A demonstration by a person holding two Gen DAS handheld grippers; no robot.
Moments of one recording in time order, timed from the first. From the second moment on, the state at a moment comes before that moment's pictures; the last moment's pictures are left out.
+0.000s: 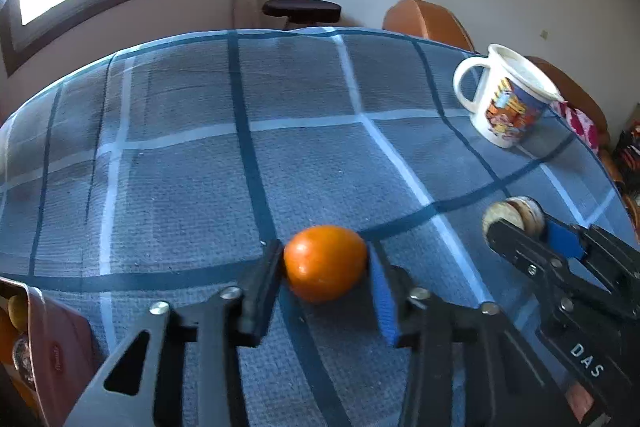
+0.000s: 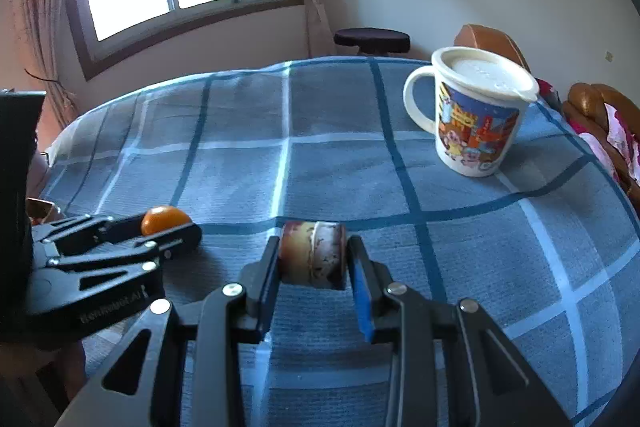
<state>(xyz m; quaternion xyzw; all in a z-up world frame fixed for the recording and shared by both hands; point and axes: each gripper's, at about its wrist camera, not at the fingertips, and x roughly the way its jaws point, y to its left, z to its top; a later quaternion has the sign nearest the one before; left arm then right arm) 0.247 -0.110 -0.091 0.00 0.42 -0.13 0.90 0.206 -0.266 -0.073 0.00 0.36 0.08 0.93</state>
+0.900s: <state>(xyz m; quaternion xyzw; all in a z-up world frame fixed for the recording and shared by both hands) 0.218 -0.096 -0.074 -0.02 0.35 -0.11 0.93 0.176 -0.253 -0.054 -0.02 0.27 0.12 0.95</state>
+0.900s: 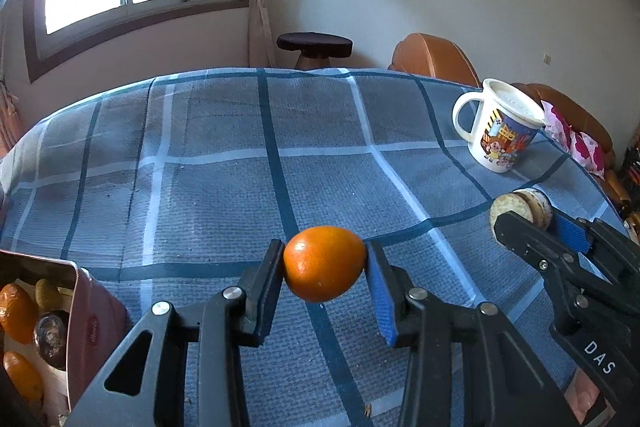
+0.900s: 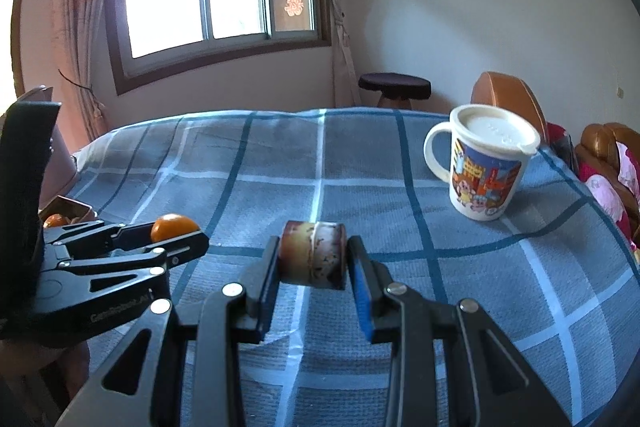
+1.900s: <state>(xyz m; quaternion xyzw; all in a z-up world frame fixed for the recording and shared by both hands) 0.189 -0.095 -0.060 0.01 0.29 -0.09 0.95 0.148 -0.245 -0.041 -0.05 0.20 0.12 0.97</state>
